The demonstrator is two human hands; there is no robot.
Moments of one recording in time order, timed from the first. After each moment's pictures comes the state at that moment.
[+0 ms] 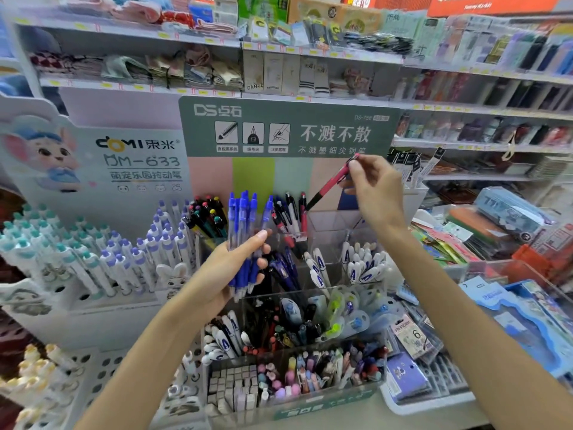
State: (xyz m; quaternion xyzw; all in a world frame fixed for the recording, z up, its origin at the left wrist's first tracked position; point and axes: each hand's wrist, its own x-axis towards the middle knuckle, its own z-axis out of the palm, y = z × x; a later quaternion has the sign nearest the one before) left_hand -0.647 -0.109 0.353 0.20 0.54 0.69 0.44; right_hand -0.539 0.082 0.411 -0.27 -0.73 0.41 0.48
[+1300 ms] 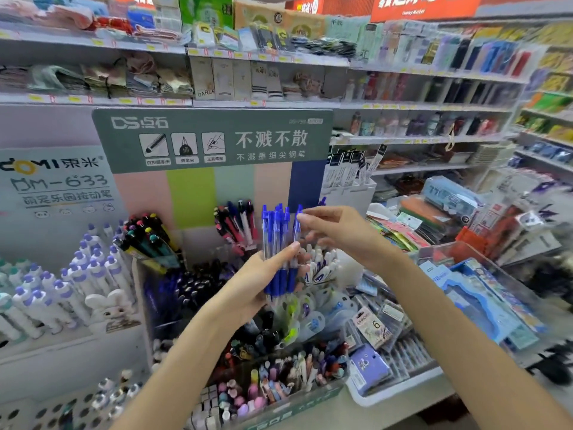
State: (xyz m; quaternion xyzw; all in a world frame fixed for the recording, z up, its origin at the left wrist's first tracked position) left_hand -0.583 -0.032 0.346 0.28 0.52 0.61 0.52; right_hand -0.476 0.091 0.394 -0.31 -0.73 0.57 0.21
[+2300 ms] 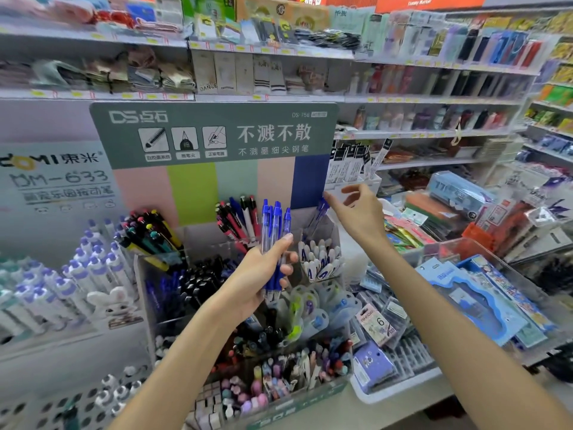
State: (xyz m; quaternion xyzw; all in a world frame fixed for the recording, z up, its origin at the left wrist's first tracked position) left_hand -0.587 -0.027 0.347 0.24 0.52 0.64 0.52; right_hand -0.488 0.136 0.373 -0.48 -0.76 0.26 0.36
